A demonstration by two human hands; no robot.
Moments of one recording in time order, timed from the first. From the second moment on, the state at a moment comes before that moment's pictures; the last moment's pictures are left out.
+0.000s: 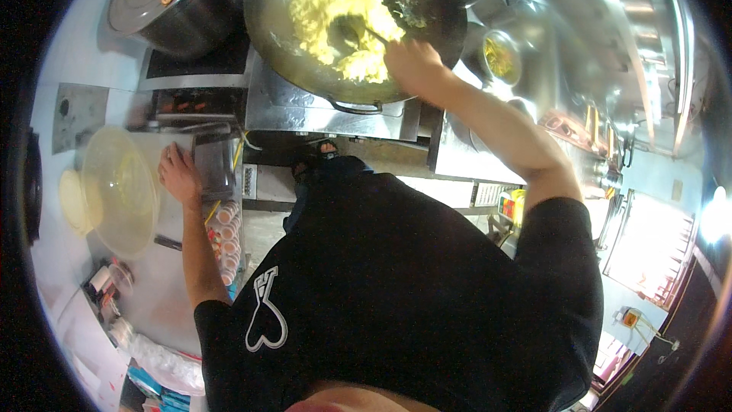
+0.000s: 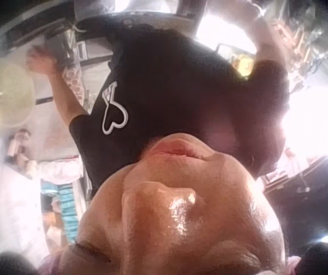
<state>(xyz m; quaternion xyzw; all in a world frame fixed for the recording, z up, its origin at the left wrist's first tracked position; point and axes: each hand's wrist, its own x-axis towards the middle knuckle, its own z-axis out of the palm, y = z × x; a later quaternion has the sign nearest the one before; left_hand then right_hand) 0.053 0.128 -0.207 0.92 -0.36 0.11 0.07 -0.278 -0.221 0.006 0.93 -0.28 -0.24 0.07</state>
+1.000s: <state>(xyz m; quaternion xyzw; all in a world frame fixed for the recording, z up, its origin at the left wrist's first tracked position) 0.054 0.132 -0.208 0.92 -0.36 0.12 0.07 -0.318 -0.211 0.108 0.92 -0.22 -0.30 0.13</state>
